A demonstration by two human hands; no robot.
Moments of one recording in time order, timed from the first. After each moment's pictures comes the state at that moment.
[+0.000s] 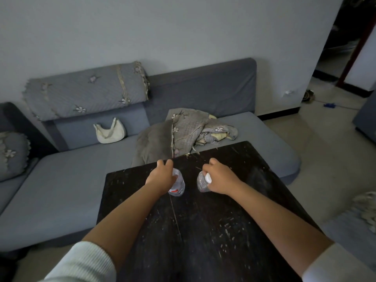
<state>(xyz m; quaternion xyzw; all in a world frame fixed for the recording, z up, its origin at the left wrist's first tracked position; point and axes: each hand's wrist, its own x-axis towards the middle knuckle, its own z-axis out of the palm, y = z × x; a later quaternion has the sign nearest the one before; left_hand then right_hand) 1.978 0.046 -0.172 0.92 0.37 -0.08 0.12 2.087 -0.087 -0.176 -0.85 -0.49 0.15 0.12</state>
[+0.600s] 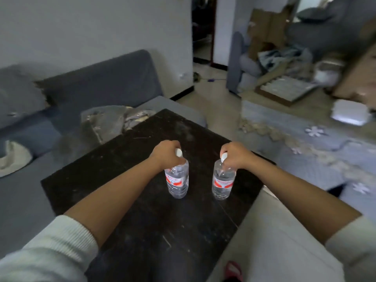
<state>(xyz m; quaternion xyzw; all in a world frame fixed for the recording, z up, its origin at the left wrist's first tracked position) 1.856 -0.120 -0.133 0.98 0.02 -0.08 0.19 1.889 -0.317 -0.151 -0.96 -0.13 0.15 0.20</state>
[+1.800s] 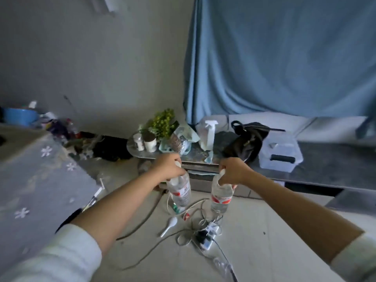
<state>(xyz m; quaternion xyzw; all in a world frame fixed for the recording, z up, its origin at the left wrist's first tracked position) 1.244 -0.776 -0.146 0.56 -0.77 -0.30 0.10 1.060 -0.704 -0.150 -0.62 0.75 -0.06 0.23</state>
